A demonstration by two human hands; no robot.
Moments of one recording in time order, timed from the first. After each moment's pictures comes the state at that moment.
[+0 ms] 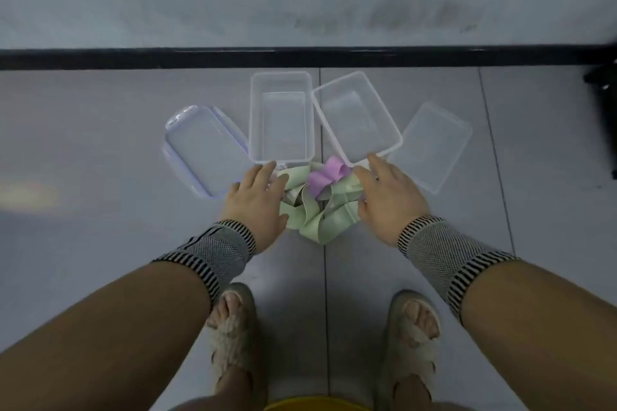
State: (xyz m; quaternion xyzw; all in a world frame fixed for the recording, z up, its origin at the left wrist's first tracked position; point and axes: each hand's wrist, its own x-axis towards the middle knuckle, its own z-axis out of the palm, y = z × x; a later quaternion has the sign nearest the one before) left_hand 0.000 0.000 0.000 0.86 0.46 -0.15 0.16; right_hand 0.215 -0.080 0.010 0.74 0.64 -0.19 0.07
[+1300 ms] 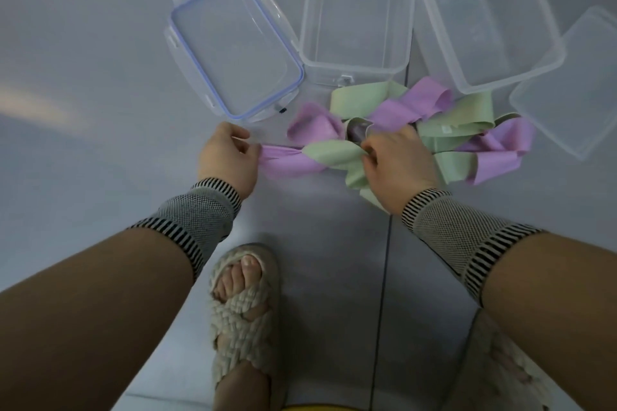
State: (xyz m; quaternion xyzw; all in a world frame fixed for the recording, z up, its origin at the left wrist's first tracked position) left_hand -0.102 0.015 -0.180 0.55 0.76 0.13 0.33; right_hand 0.120 -0.046 -0.173 0.72 0.67 -0.18 -0.02
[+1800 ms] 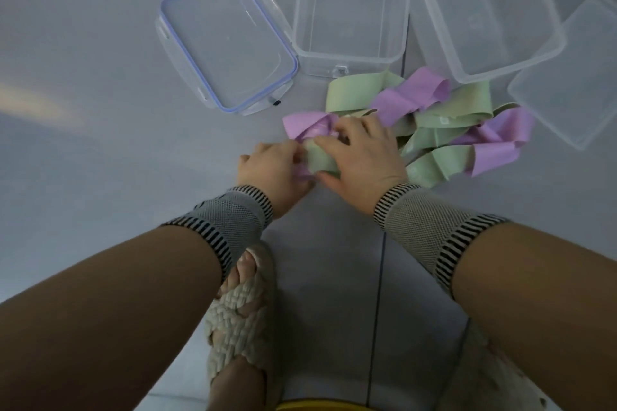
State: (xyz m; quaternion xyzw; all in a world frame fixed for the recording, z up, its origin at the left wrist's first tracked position) left_hand -0.063 -0.012 -0.188 0.75 0.59 -0.10 0.28; right_hand 0.092 -0.047 -0.187 0.66 0.74 -0.13 -0.04
